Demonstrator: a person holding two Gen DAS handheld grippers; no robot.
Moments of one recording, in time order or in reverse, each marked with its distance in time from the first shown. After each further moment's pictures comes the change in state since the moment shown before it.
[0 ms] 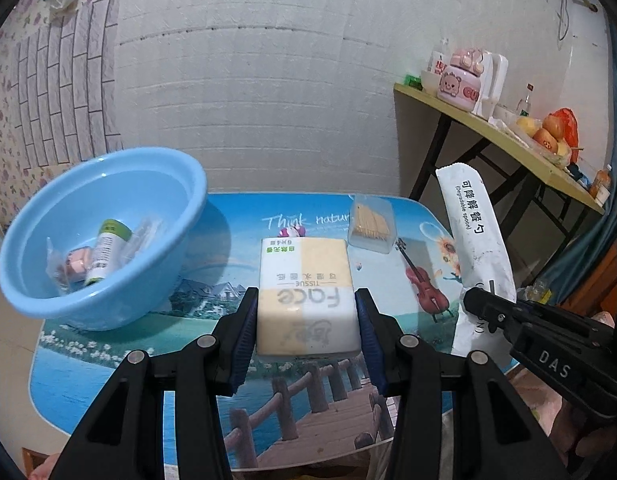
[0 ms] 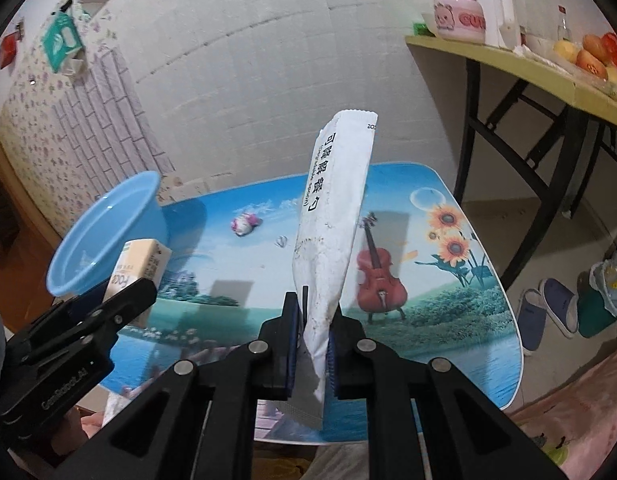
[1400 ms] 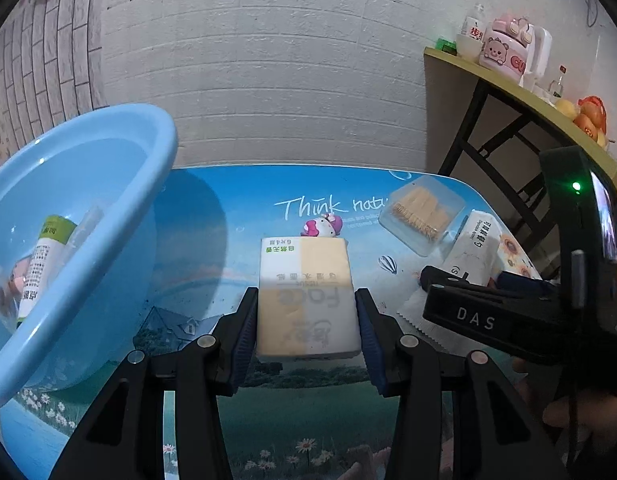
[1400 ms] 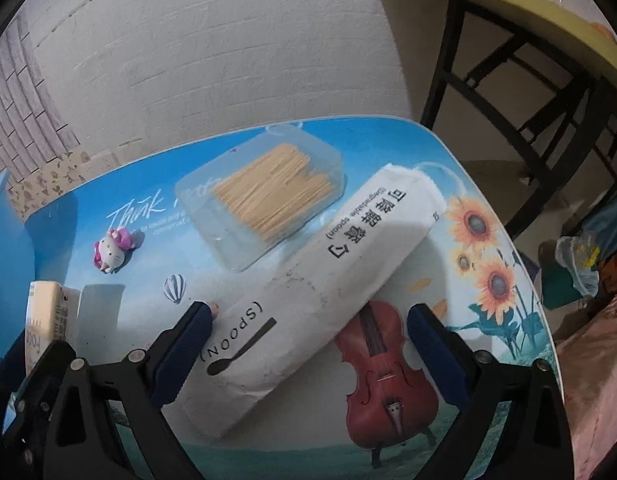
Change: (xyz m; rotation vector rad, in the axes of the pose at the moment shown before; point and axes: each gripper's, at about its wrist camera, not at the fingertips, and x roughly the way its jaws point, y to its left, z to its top) left arm 0.109 0.019 0.014 -0.021 0.118 0.031; right arm 0.164 -0.020 0.044 0.044 0.189 -0.271
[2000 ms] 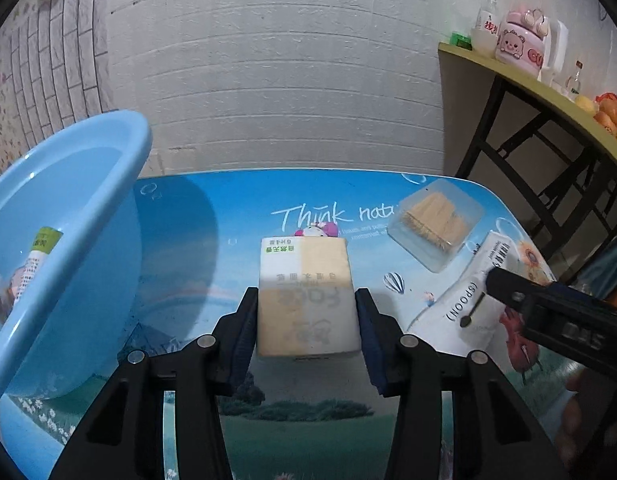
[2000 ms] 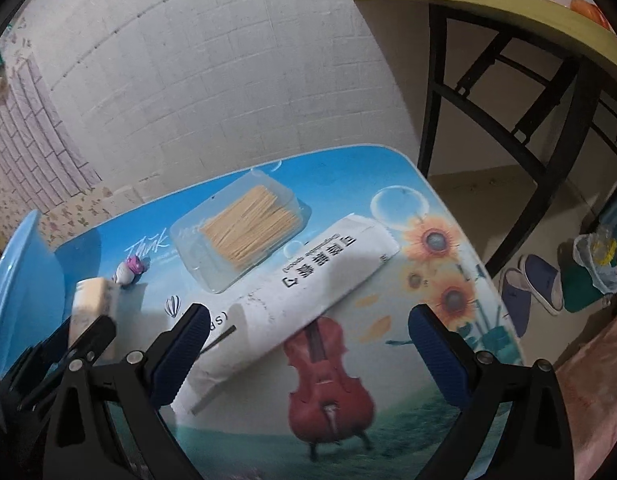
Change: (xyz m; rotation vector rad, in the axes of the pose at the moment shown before) left arm 0.022 -0.015 0.010 0.000 0.001 0.071; right arm -0.018 -0.043 0.002 0.094 -0.058 0.079
